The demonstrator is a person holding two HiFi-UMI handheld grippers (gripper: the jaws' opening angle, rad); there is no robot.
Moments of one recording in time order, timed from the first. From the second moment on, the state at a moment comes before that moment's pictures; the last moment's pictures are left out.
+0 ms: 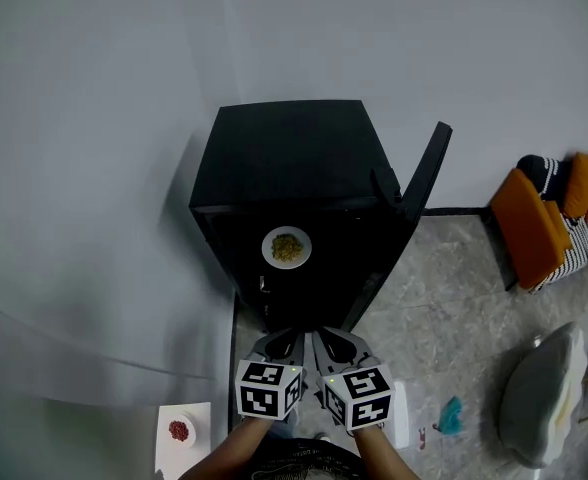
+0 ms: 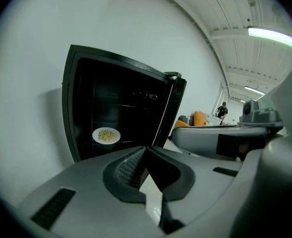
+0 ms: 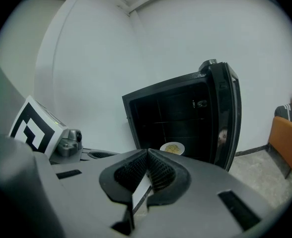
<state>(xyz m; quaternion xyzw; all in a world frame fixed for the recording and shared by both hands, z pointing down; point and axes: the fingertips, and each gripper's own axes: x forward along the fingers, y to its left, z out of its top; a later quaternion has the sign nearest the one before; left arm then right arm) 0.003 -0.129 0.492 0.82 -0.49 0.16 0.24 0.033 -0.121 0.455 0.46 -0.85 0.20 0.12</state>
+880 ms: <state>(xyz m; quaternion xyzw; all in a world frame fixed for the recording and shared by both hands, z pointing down) -0.036 -0.254 0.564 0.78 -0.39 -0.11 0.48 -0.009 -0.218 0.476 0.48 -0.84 0.19 0.18</state>
